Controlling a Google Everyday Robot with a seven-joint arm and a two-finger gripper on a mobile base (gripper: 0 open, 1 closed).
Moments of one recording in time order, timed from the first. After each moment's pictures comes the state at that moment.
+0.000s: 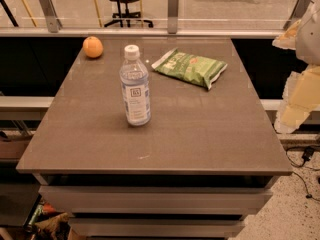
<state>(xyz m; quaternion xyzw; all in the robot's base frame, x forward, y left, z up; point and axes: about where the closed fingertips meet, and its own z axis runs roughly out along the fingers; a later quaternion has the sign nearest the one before) 0.438 -0.213 0.988 -0.60 0.78 -0.05 0.18</state>
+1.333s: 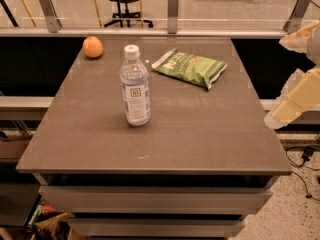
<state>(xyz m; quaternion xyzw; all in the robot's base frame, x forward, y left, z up) 0.442 -0.208 0.991 -0.54 0.79 0.02 0.28</state>
